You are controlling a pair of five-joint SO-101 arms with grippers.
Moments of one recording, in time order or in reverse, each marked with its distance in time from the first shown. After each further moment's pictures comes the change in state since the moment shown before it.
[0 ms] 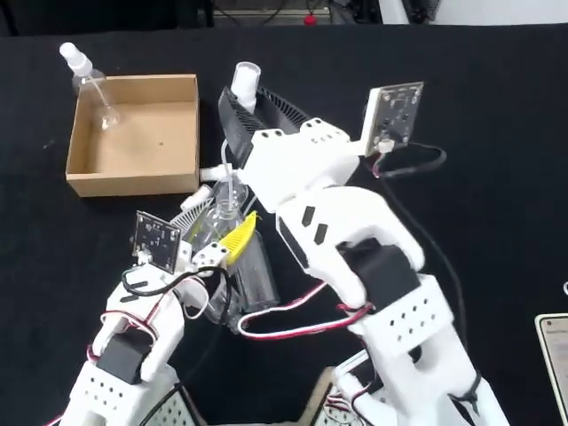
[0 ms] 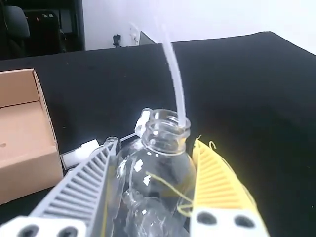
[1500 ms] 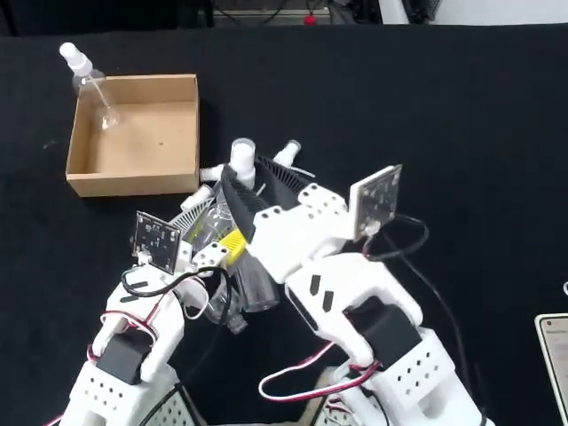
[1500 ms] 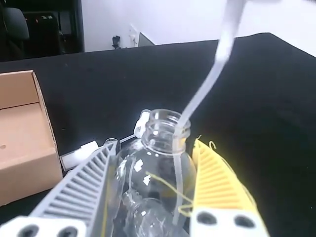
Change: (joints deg) left arm 0.2 0.0 0.0 0.0 0.0; right arm -4.7 -24.4 27.5 -1.7 8.3
